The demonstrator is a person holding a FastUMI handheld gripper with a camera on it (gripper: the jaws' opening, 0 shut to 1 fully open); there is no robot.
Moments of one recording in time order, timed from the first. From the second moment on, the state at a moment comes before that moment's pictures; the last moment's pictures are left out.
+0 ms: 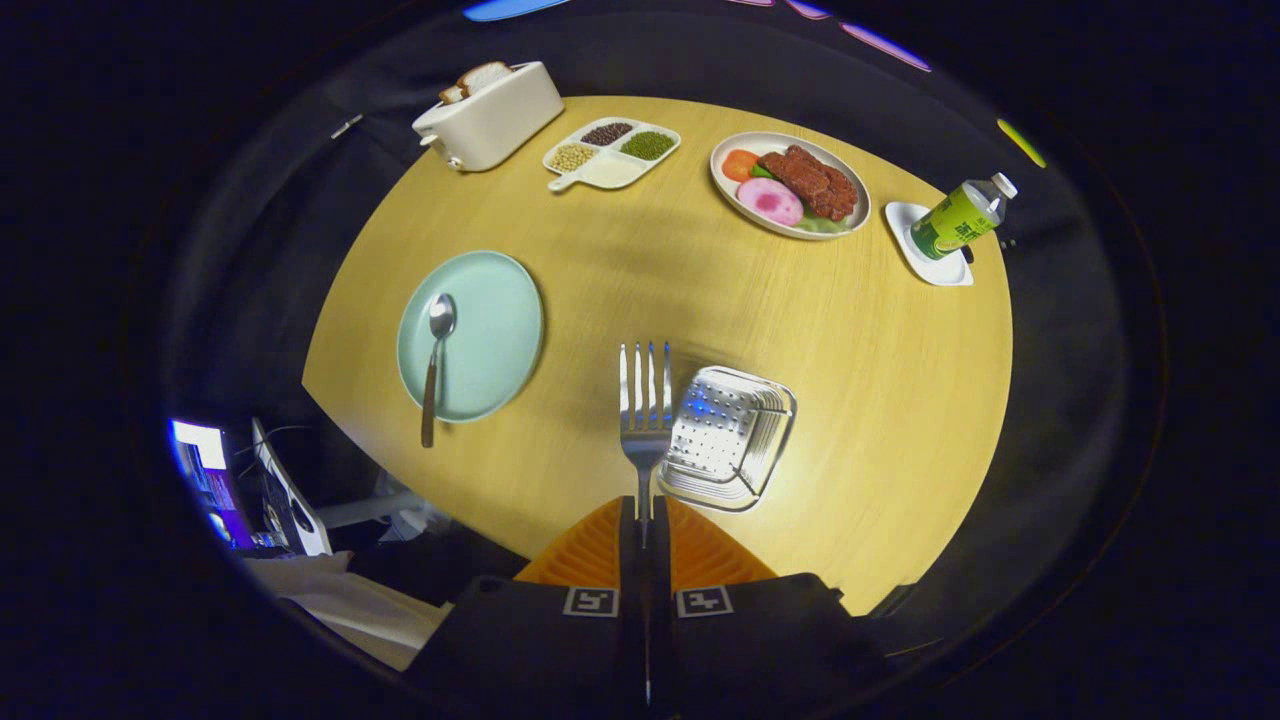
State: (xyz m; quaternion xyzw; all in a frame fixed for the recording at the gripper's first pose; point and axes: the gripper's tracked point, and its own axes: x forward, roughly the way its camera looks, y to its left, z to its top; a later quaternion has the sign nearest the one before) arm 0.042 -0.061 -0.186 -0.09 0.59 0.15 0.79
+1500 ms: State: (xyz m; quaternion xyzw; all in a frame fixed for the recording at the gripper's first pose) arm 0.097 -0.062 -0.117 -0.01 0.47 0.15 0.87
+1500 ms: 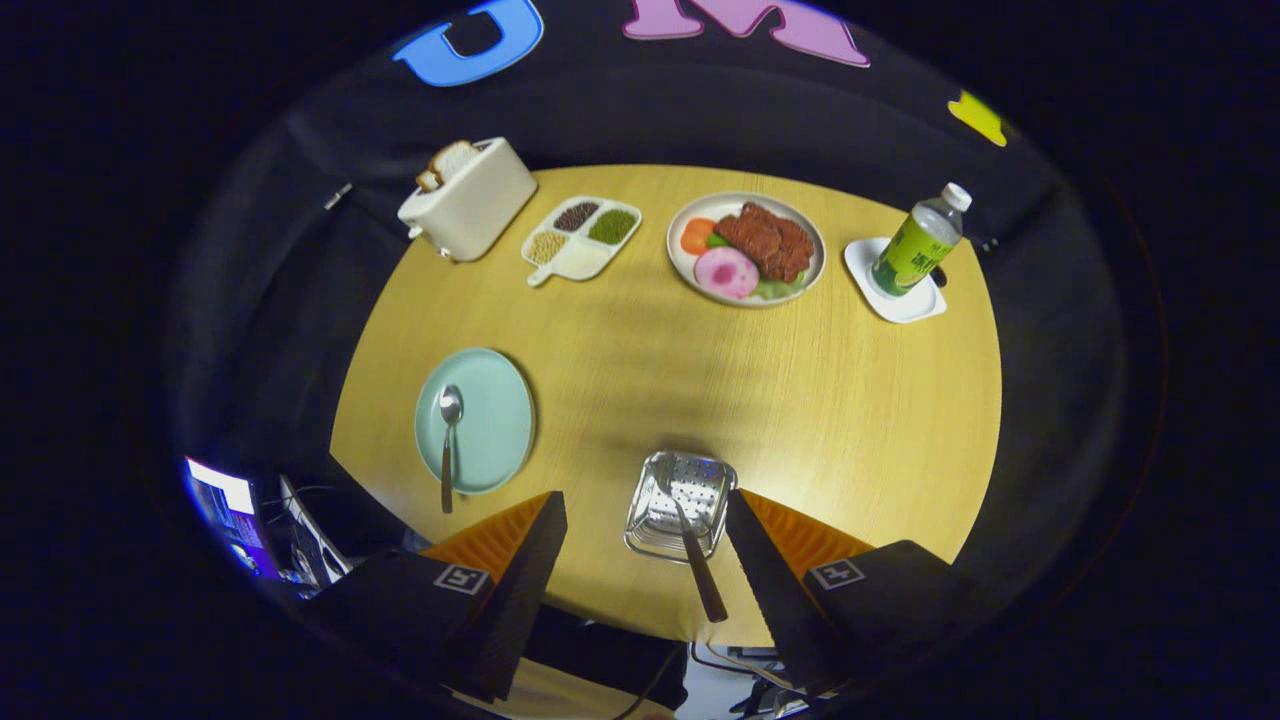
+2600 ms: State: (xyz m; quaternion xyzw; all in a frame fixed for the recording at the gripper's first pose) arm 0.056 0.155 -0.168 0.00 0.41 0.21 0.89
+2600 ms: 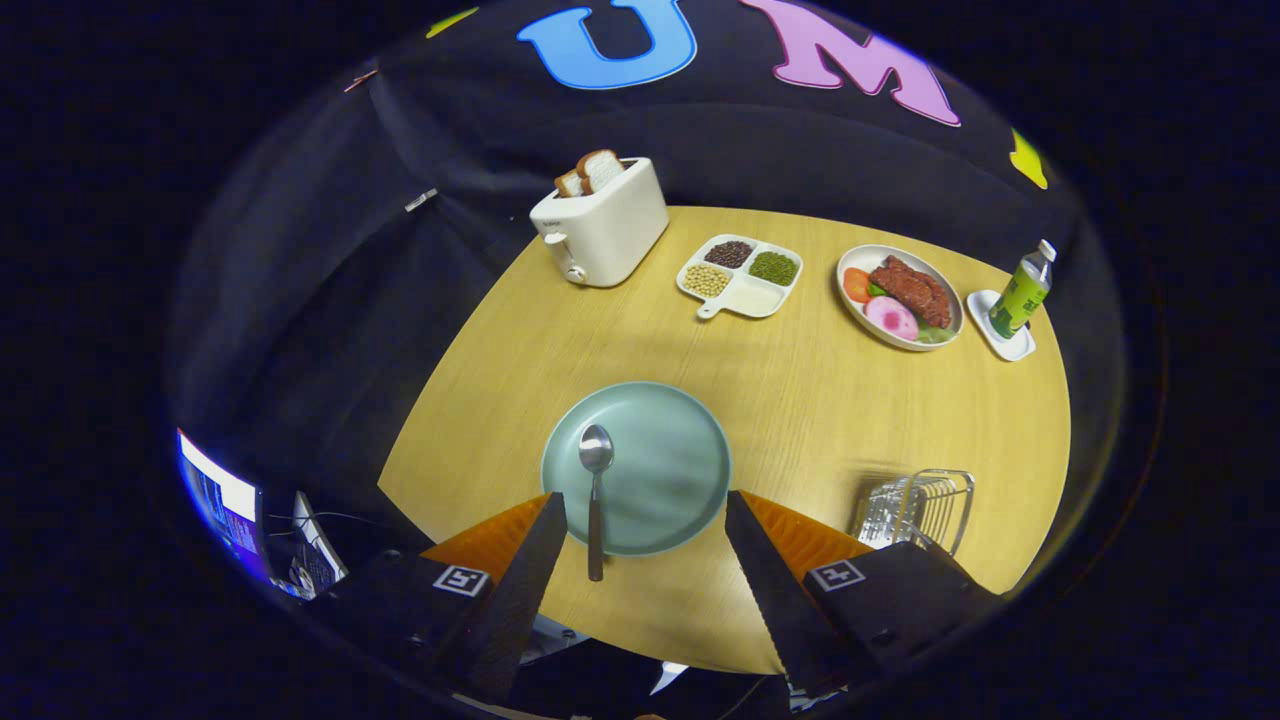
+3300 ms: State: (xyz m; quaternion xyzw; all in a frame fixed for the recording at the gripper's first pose) arm 0.075 0.200 -0.303 -0.13 0.50 0.17 0.84
